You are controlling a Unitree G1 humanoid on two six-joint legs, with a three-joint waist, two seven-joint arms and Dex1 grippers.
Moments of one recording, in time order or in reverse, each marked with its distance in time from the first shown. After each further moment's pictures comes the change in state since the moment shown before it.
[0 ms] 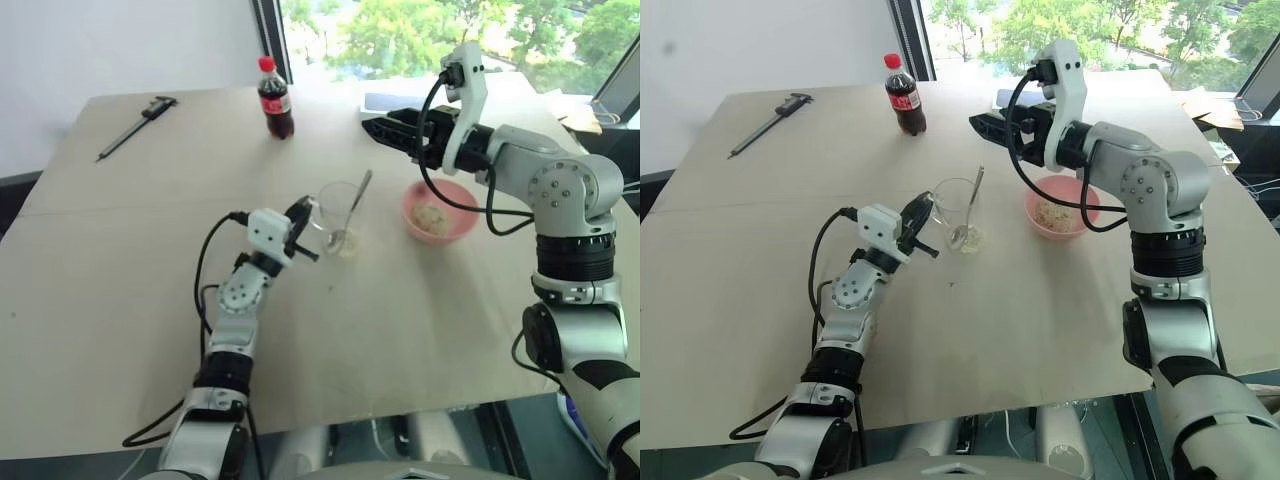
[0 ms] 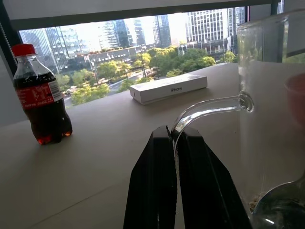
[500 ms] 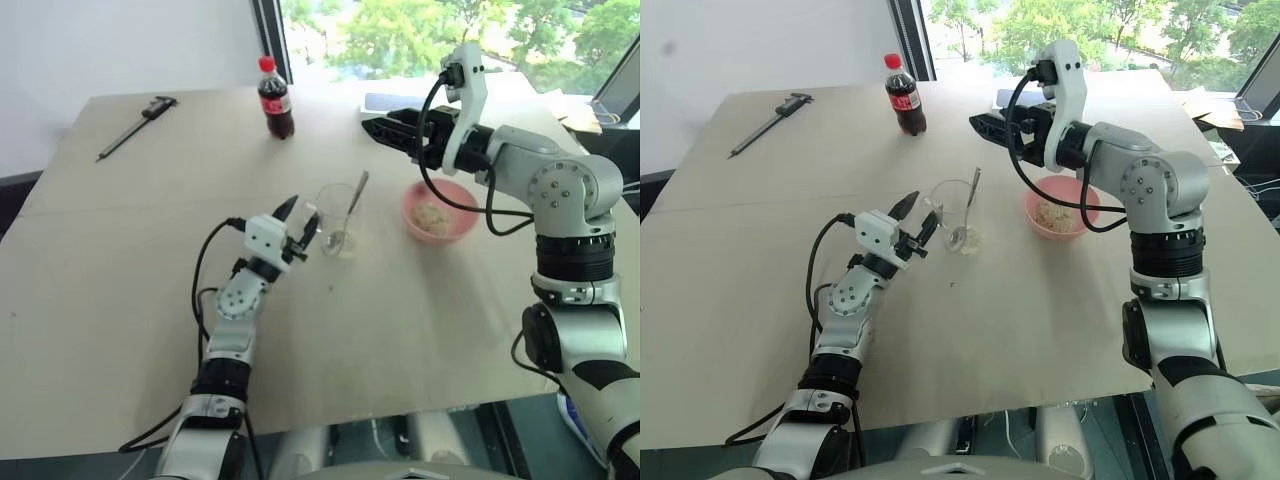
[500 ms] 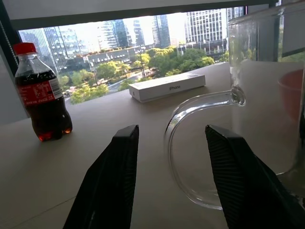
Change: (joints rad) left arm 0.046 0.000 0.001 -0.031 -0.010 -0.013 -0.012; right arm 0.002 0.002 -0.002 0.000 0.000 0.000 -0.002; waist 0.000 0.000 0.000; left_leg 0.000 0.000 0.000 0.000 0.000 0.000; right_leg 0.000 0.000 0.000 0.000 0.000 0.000
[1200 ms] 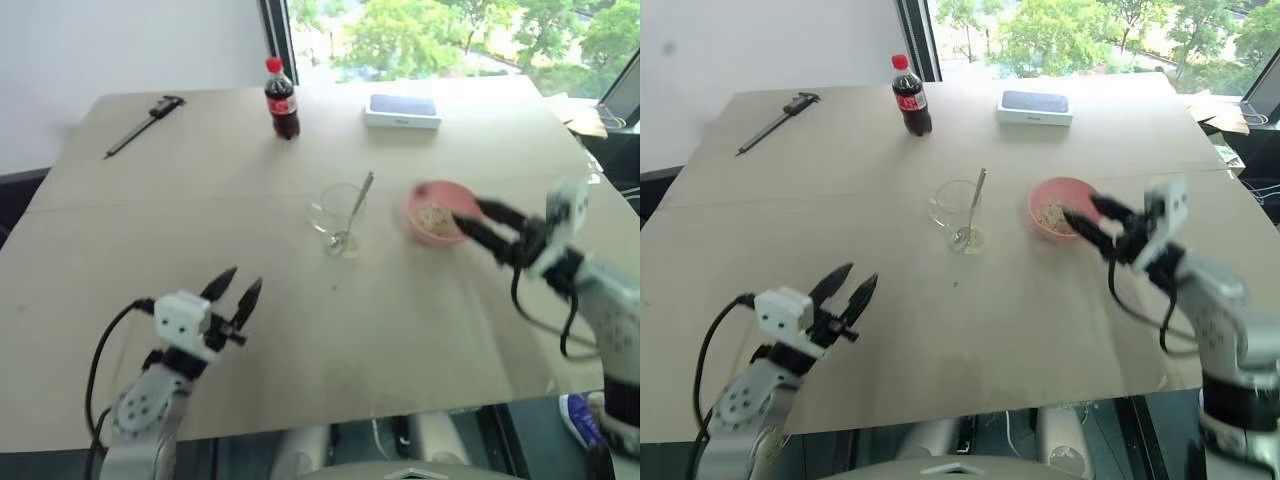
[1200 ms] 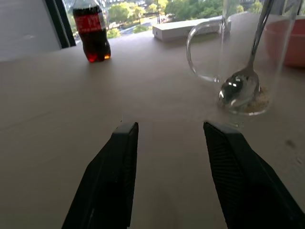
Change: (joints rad) left arm 0.779 0.165 0.167 -0.734 -0.235 0.371 -0.034; right arm 1.009 -0.146 -0.222 -0.418 -0.081 -0.467 0.311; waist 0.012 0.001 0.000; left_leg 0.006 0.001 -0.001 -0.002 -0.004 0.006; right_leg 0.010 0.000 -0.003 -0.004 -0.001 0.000
